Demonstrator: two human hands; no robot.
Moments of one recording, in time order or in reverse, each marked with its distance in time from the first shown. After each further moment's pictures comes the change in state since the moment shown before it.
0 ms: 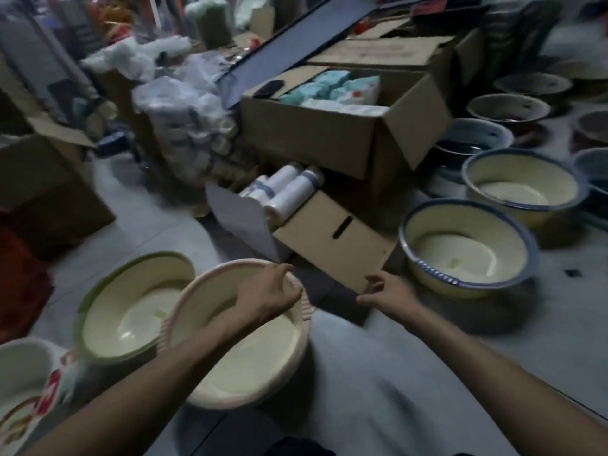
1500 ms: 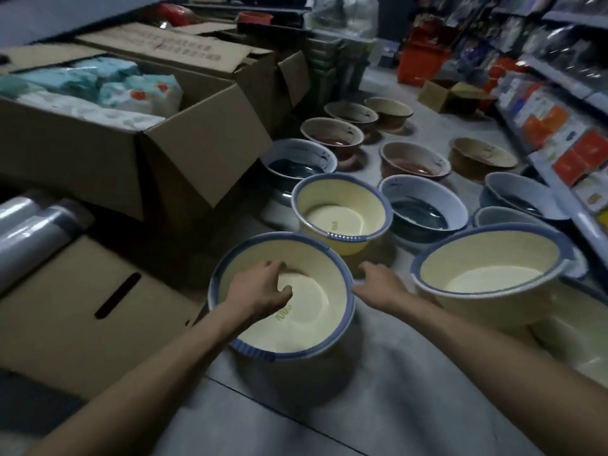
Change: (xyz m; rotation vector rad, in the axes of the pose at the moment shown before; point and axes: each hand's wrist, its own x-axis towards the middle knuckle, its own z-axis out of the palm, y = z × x) left_hand 0.269 0.335 0.194 -0.018 -0.090 0.414; right_hand 0.133 0.156 -0.363 -0.635 0.313 0.273
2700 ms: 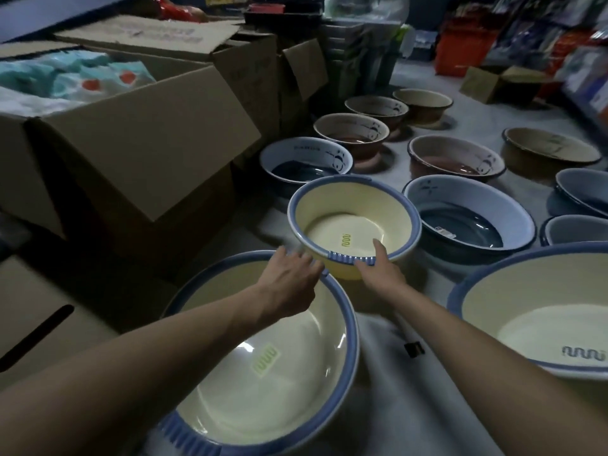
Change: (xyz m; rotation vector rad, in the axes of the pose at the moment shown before) left_hand 0.171 0.049 0.079 0.637 0.098 0.269; right_hand 0.202 0.045 0.031 0.476 0.064 0.060
